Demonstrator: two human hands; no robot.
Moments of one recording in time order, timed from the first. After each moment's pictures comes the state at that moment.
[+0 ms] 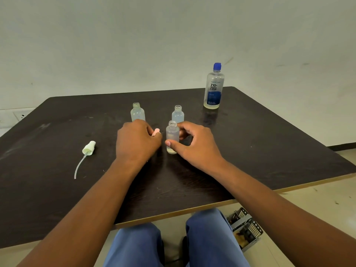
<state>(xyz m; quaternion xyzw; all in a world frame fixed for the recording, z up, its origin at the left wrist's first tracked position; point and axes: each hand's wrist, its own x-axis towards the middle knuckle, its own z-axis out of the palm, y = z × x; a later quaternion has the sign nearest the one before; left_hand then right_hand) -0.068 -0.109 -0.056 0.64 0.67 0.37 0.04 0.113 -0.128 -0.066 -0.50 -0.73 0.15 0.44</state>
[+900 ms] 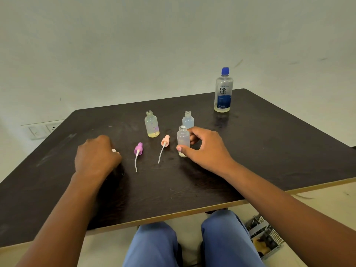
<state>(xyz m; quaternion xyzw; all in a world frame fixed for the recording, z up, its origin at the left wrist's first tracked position) -0.178 -0.143 -0.036 0.57 0.80 0.16 -0.03 0.113 -0.128 -0.062 -0.53 -0.73 0.16 0.40</state>
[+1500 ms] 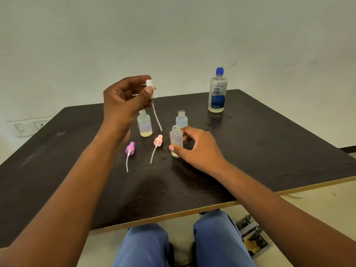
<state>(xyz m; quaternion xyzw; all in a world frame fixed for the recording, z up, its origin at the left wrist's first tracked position) -0.091 -0.117 0.027 0.59 0.36 0.65 0.32 0.114 -0.128 -0.063 -0.53 -0.73 0.17 0.39</state>
